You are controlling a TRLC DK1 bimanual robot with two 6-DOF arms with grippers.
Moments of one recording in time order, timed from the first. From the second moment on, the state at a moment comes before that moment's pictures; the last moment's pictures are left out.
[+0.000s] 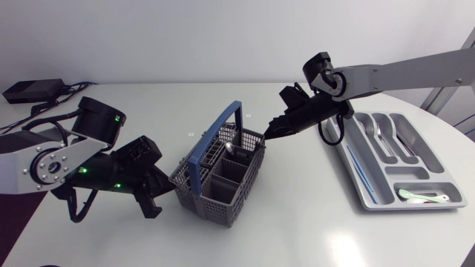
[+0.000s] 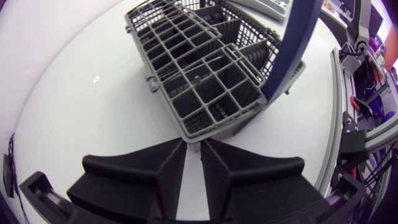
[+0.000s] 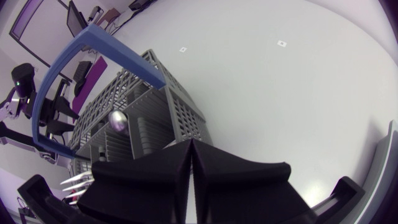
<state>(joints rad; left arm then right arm) -0.33 1.33 0.70 -0.39 0.32 0.55 0.26 1.97 1.38 -0.53 -0.64 -0.19</state>
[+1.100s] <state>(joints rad) -0.20 1.28 0.84 -0.36 0.36 0.58 0.30 1.21 0.77 -0.30 -0.32 -0.35</state>
